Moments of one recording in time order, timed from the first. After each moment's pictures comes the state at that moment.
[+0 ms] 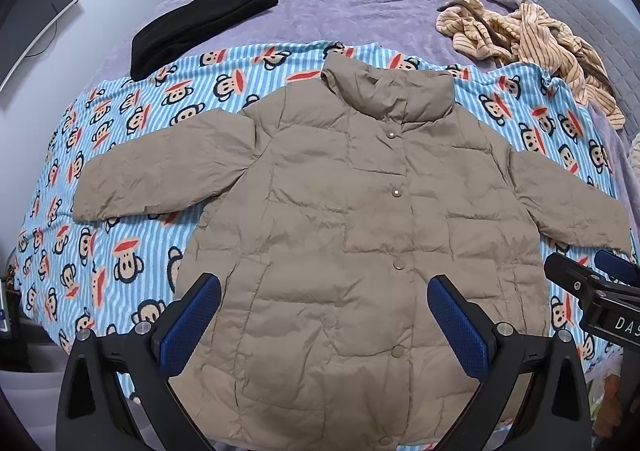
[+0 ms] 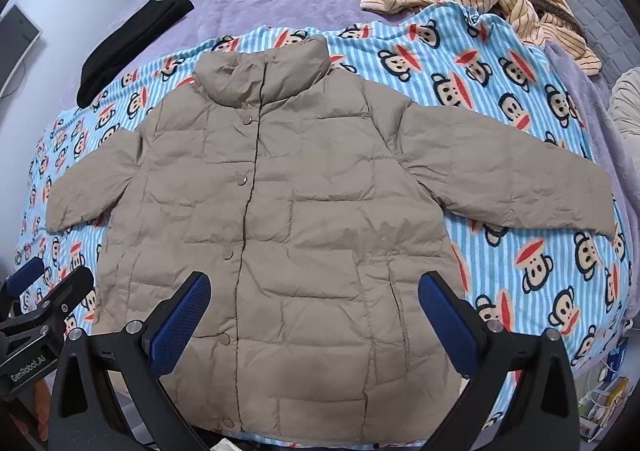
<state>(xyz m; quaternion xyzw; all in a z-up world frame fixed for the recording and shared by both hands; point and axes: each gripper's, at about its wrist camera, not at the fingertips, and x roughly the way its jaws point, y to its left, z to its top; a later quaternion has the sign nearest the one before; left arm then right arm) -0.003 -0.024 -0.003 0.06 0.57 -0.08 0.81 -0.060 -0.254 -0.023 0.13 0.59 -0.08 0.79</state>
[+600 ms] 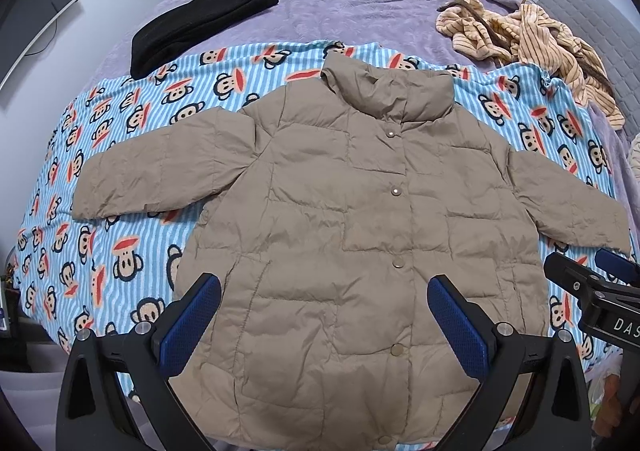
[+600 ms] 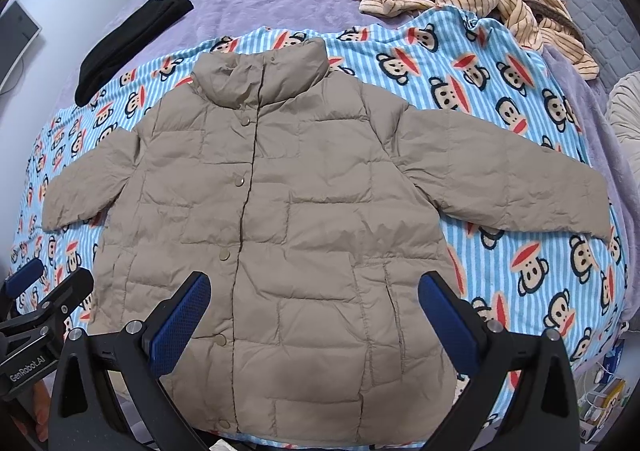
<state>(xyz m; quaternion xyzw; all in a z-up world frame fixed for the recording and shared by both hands) -0.002 -0.025 -0.003 0.06 0.57 -0.08 0.81 -0.058 -0.253 -0.022 0.12 0.60 -0.09 0.79</state>
